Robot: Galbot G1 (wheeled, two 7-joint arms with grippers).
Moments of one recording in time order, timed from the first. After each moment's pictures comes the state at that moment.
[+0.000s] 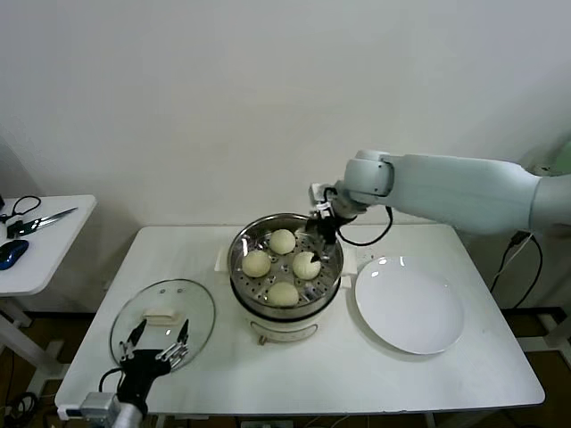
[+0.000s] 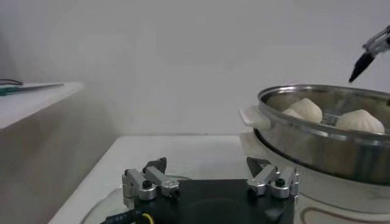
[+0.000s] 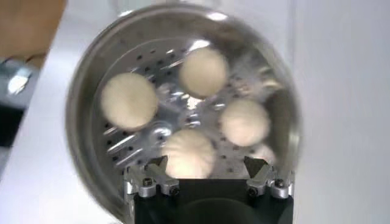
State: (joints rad) left arm 1.74 -1.48 -0.70 -2.21 -0.16 0.26 0.07; right arm 0.66 0.99 -1.43 1.35 0.78 -0.41 -0.68
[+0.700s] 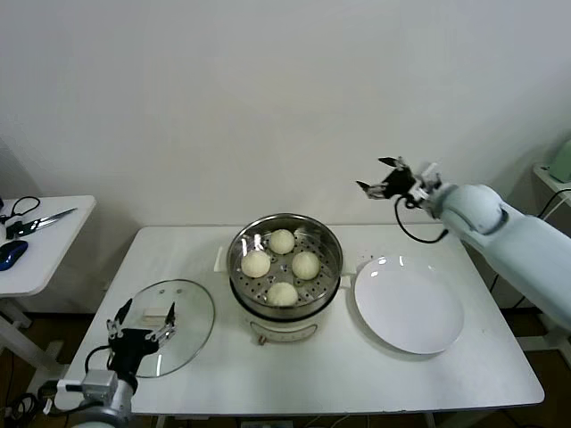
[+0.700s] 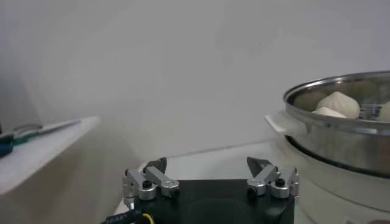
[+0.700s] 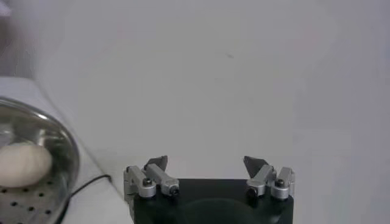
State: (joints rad) left arm 1.63 -1.37 -0.72 -2.13 -0.06 0.23 0.03; right arm -0.25 0.60 -0.35 1.50 0.70 -0.20 -0.13
